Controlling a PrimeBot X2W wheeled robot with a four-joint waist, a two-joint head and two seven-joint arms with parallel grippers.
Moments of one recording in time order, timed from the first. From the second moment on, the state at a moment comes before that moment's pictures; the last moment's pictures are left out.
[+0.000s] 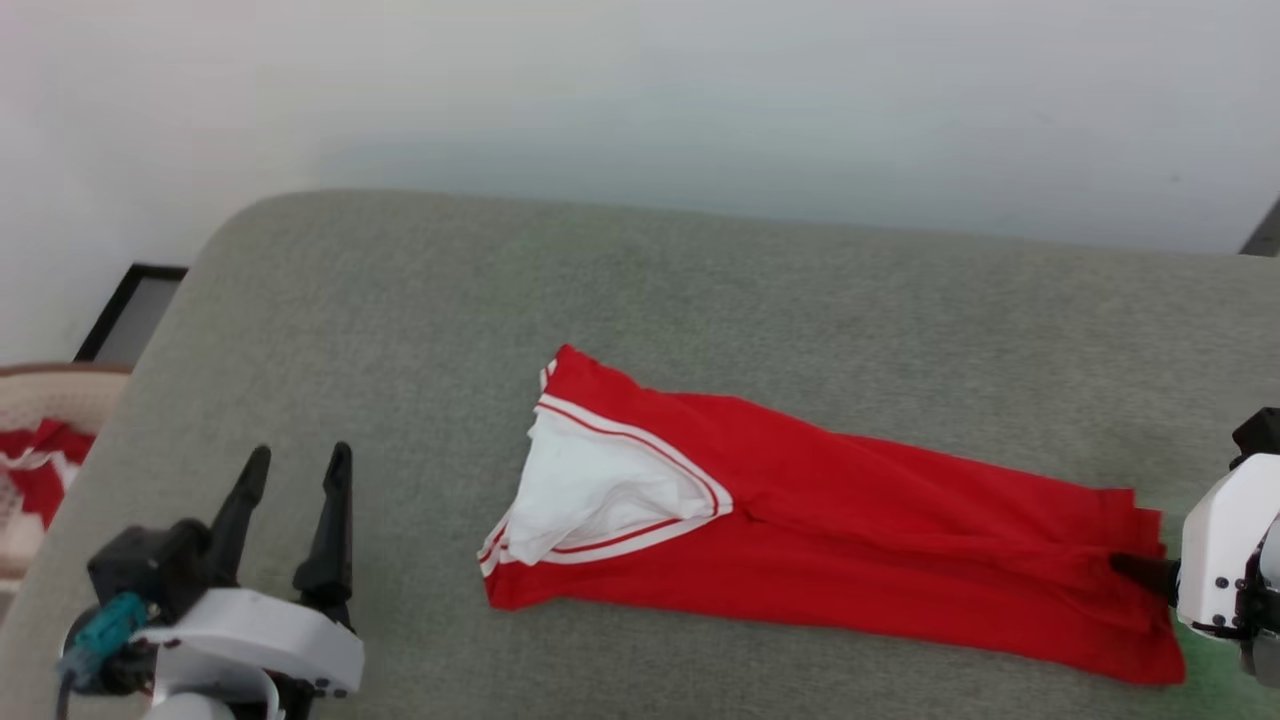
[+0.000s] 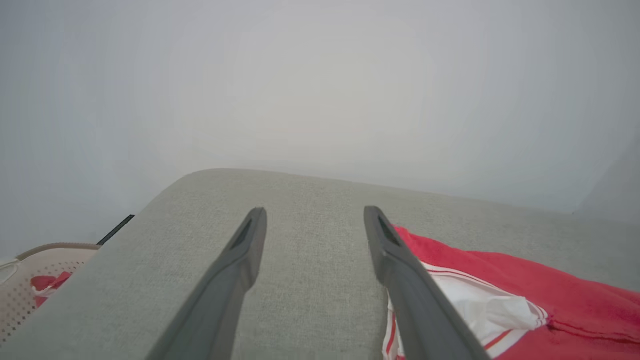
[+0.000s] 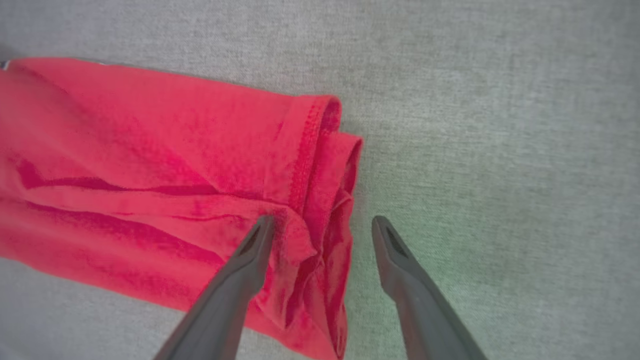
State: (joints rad) left arm -0.15 0.61 -0.41 0.03 -0.79 0.26 -0.26; right arm -0.40 -0.42 0.04 0.51 0.59 0.13 0.86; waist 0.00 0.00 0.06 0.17
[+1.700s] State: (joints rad) left arm 0.01 0.26 0.03 0.13 -0.49 -0.04 -0.26; right arm -0.59 -0.64 0.27 0.64 0.69 0.13 0.78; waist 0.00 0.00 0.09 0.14
